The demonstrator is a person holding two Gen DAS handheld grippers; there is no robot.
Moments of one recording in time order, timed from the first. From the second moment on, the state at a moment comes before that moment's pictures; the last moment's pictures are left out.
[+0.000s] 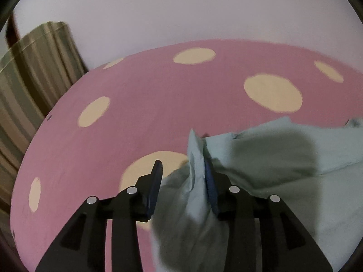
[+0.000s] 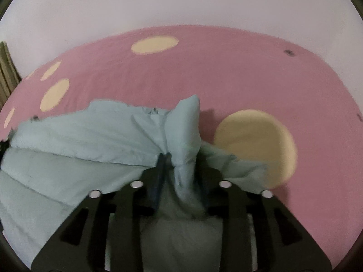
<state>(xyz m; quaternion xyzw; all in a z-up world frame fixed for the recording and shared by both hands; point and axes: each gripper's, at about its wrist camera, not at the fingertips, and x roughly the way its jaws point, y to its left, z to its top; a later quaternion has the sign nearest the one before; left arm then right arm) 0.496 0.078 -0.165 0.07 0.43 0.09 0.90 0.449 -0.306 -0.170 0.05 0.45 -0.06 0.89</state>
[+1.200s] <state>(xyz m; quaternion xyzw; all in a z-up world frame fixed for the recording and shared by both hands) 0.431 0.003 -0.143 0.08 0.36 0.03 0.93 0.423 -0.232 -0.146 0.01 0.40 -0.01 0.92</state>
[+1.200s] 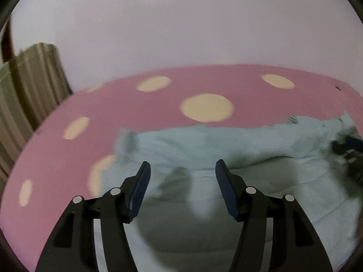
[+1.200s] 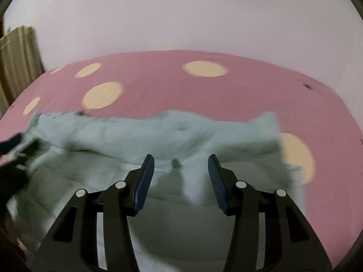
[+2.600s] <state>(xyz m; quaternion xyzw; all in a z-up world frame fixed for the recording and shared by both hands) 0.342 0.091 -0.187 -0.06 0.46 0.03 0.89 0.324 -0.310 -0.177 0.07 0.45 -0.07 0.89</state>
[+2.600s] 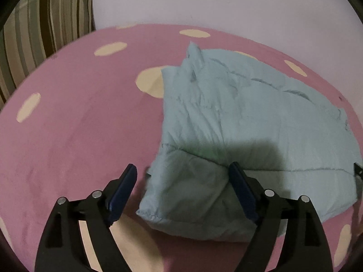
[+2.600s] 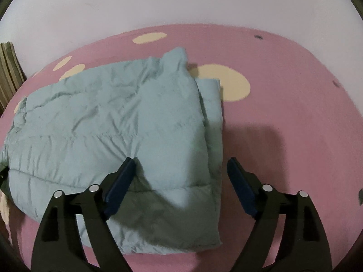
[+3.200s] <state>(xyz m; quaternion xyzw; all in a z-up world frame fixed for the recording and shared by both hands) 0.347 0.069 -0.188 -0.05 0.44 -0.02 0.89 0.320 -0.283 -0.185 0.09 0.46 -0.03 0.89</state>
